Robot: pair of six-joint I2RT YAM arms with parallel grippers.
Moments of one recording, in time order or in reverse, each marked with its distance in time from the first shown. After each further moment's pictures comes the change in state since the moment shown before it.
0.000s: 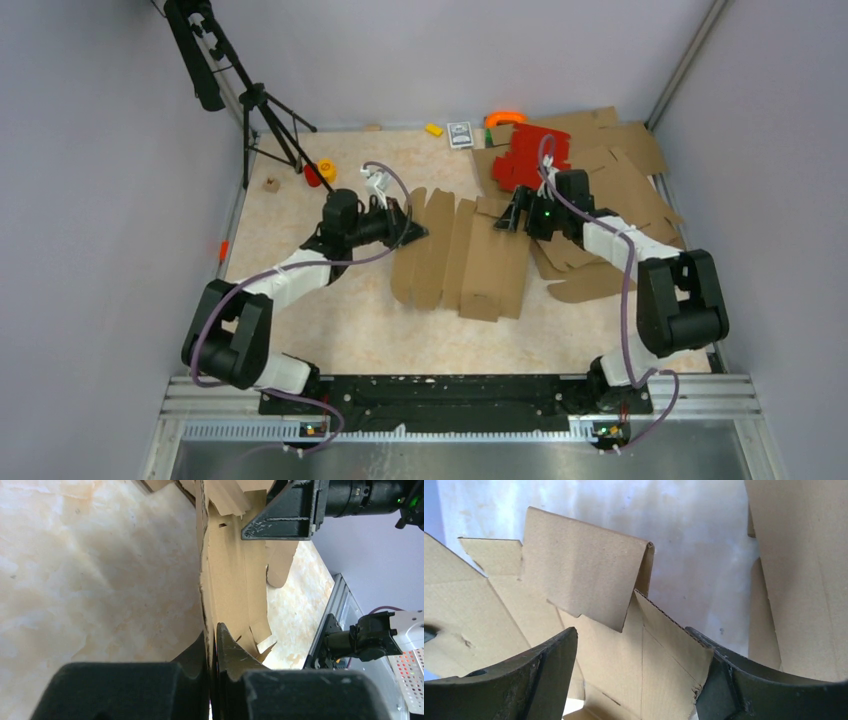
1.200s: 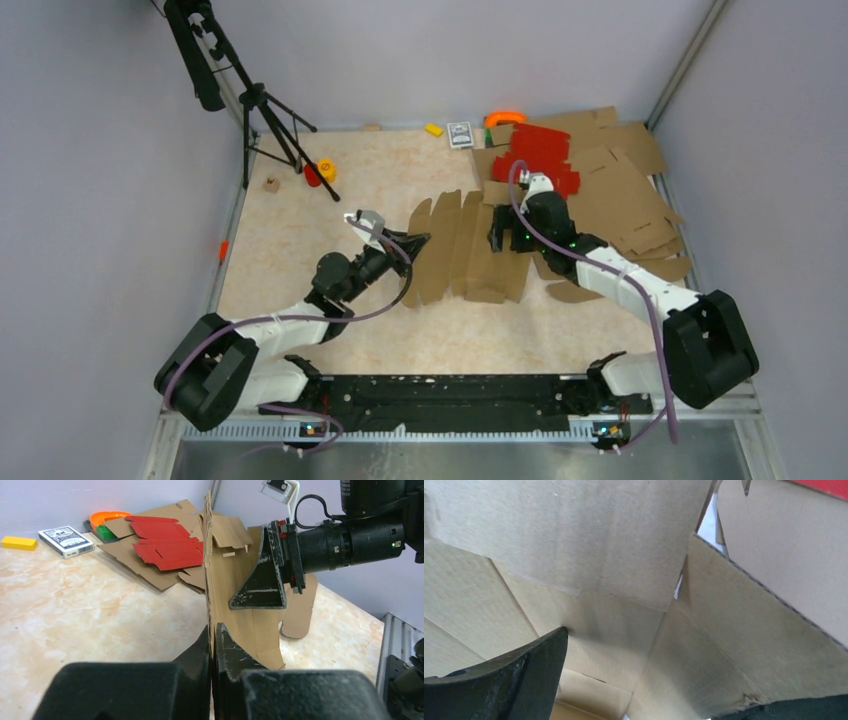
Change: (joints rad) left arm -0.242 -0.223 -0.401 0.686 -0.414 0.163; right arm 0.273 -0.262 -0.135 0.043 0.496 -0.148
